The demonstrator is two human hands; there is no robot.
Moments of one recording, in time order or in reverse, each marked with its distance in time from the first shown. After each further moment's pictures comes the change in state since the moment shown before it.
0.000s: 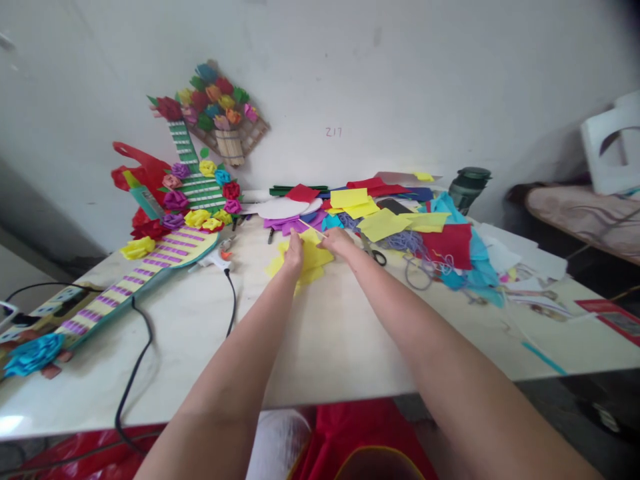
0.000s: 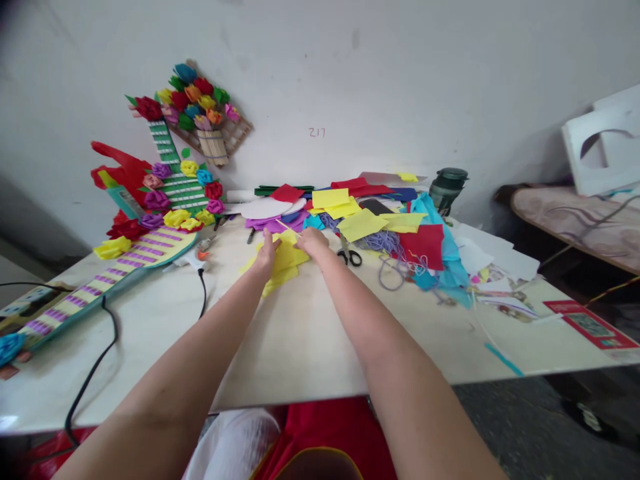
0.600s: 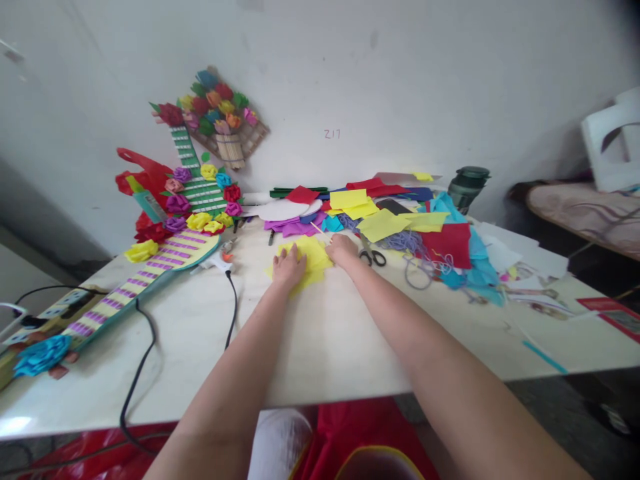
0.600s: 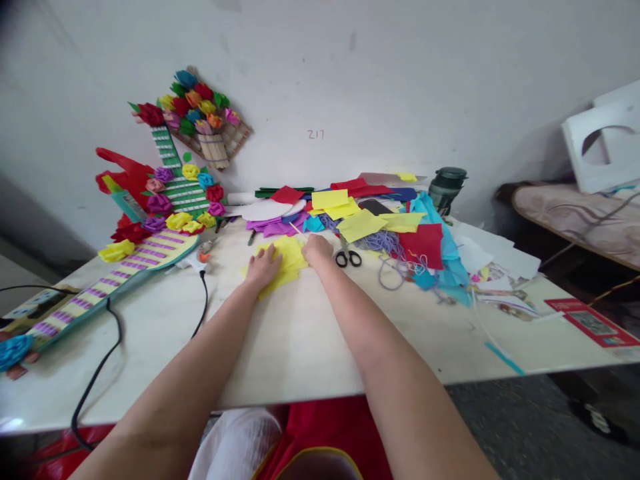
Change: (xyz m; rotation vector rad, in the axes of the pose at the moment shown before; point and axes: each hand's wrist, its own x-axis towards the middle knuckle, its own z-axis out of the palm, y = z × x) left_hand -0.024 -0.009 -0.013 0.261 -0.082 -0.039; right_hand -0.014 0.008 0.012 -0.159 0.118 0.150
